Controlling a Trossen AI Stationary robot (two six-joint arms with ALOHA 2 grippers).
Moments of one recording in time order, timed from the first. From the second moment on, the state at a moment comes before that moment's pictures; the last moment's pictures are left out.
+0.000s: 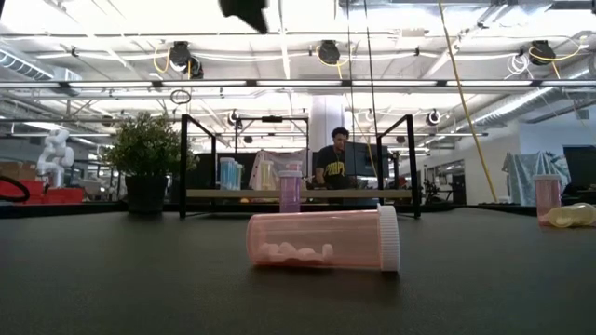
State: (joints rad) left arm -0.15 1.69 1.76 -1.11 -0.08 -0.19; right arm 1.00 1.06 0.82 -1.01 0.00 1.32
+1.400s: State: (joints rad) left arm -0.34 1.68 1.75 -1.16 -0.19 -0.69; right arm 1.20 1.23 0.23 0.16 0.40 0.85
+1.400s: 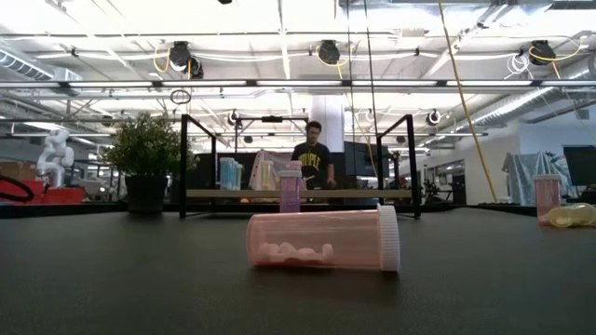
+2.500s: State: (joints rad) left arm -0.17 1.94 1.75 -0.24 0.02 -0.37; right arm 0.75 1.16 0.20 0.33 0.33 0.86
